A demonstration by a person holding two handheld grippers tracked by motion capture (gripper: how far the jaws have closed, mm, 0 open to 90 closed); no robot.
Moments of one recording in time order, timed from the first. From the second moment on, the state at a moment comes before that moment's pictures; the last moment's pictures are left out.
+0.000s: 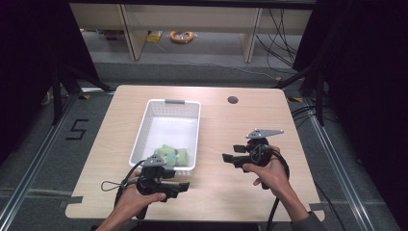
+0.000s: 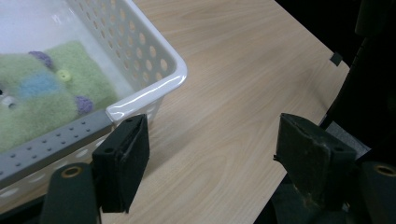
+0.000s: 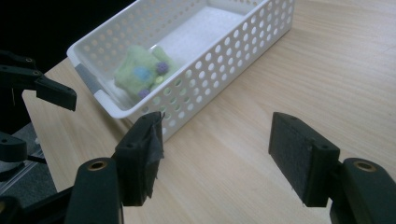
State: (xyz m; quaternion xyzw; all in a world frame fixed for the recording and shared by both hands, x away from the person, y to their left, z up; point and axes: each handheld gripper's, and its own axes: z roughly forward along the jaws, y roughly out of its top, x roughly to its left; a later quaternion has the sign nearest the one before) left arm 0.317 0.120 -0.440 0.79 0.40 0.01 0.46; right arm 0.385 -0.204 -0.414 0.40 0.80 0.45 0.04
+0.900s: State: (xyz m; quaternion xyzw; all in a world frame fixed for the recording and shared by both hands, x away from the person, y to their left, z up) left arm 0.289 0.104 -0.473 0.80 0.38 0.04 0.46; right arm 0.342 -0.223 -0.454 0.37 0.80 0.47 0.05
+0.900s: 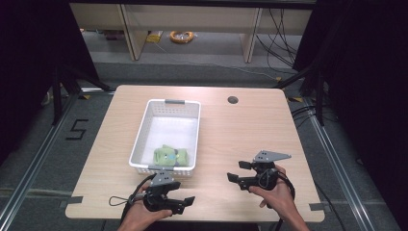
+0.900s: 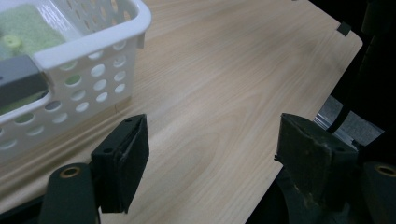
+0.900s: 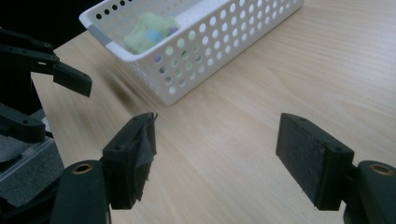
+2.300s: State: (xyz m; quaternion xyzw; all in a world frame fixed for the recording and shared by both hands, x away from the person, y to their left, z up) left arm 0.263 0.123 -0.508 0.82 0.38 0.06 0.42; right arm 0.280 -0.244 -0.503 0.38 0.83 0.40 0.03
